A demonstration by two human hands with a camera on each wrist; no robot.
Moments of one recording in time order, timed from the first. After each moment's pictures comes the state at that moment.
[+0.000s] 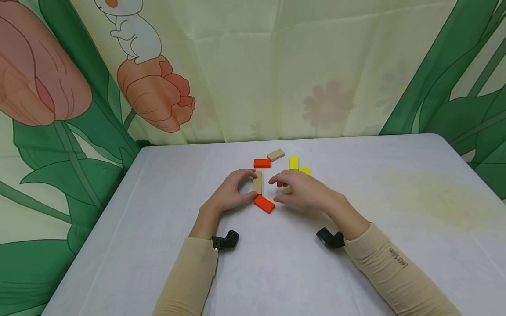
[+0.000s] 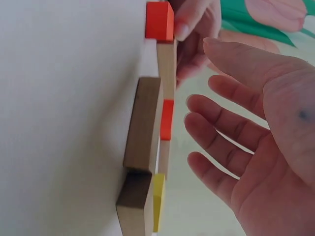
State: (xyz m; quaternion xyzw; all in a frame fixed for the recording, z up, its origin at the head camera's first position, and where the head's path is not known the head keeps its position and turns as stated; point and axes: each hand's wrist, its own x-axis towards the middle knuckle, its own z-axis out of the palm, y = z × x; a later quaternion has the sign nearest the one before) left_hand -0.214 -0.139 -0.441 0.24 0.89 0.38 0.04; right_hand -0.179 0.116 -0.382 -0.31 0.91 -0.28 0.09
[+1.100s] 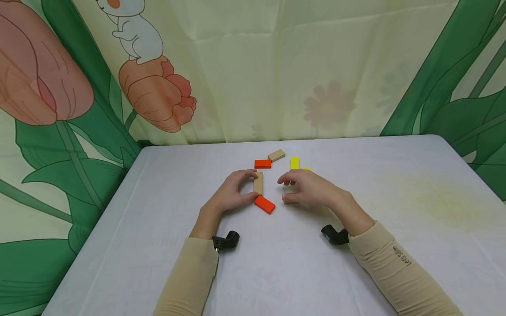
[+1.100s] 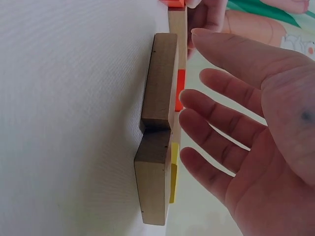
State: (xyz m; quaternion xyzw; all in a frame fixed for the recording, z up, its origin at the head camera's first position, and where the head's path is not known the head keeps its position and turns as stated) left_hand -0.212 -0.139 -0.441 0.24 0.89 0.38 0.03; right_hand -0.191 0.132 -0.387 -0.29 0.91 -0.28 0.12
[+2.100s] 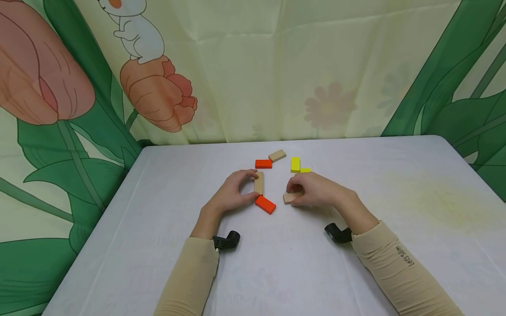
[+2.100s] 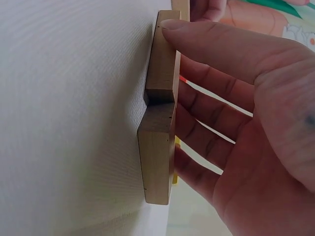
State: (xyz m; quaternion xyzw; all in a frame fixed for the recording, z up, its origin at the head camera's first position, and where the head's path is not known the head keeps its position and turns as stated) left_hand -0.211 -0.139 -0.441 0.24 0.90 0.37 0.03; right_hand -0.195 0.141 -0.389 -0.27 0.91 -0.26 0.18
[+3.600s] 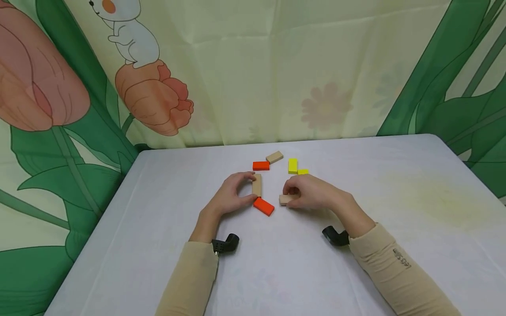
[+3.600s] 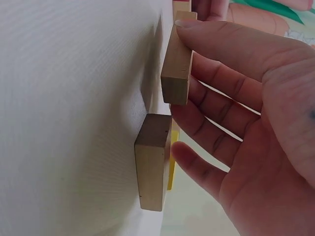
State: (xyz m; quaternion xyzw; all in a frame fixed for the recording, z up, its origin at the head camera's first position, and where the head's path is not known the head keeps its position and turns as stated) left_hand -0.213 -0.137 -0.444 0.25 0.89 0.37 0.02; right_hand -0.188 0.137 -0.385 -0.26 0.92 -0.25 0.17
